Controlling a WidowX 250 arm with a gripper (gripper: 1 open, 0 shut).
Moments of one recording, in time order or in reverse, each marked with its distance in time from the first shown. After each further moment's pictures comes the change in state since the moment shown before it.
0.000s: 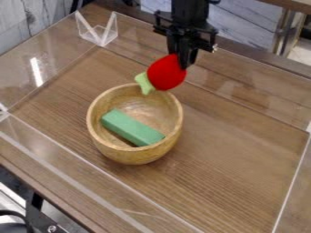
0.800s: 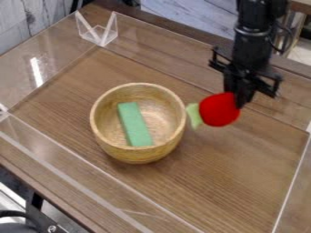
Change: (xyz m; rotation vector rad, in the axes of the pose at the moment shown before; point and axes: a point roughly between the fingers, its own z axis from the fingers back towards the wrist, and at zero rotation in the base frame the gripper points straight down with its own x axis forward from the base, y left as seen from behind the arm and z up) arm 0.009 -0.108 -0.032 0.010 -0.030 -0.136
